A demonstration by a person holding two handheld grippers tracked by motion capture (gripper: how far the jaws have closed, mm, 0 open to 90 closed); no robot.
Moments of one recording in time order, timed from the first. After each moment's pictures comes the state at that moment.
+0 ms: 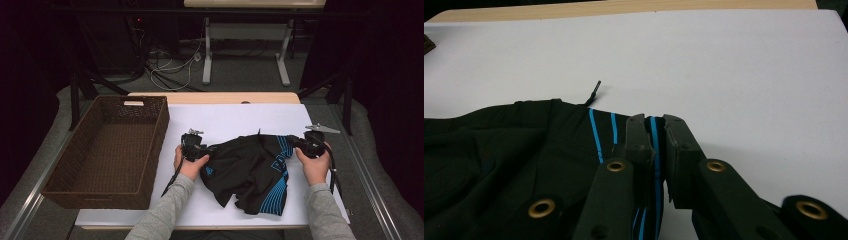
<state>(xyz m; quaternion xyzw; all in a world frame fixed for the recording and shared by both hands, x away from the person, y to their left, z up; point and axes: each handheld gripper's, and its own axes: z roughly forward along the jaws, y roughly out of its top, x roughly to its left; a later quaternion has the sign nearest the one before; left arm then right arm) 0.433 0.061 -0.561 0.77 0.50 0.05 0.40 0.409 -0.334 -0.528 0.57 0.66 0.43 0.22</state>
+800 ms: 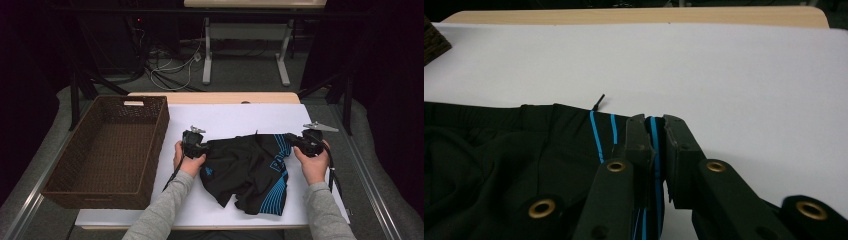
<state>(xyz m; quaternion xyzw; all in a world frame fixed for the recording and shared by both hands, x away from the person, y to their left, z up) 0.435 0.063 -0.544 0.79 0.47 0.11 0.37 0.408 -0.325 -0.518 0.55 0.68 0.44 0.22</state>
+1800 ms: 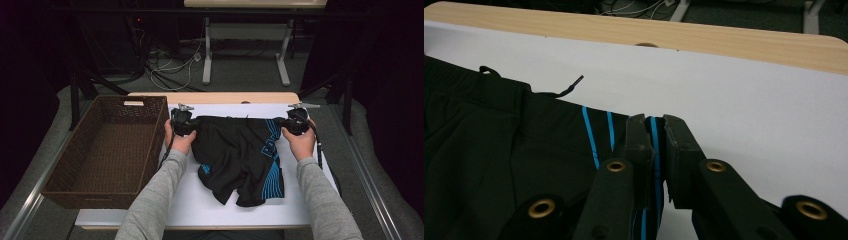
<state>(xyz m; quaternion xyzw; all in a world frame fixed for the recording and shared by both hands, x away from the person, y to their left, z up) 0.487 0.088 -0.506 0.77 0.47 0.18 0.40 0.477 -0.298 -0.500 0.55 0.70 0.40 0.22</state>
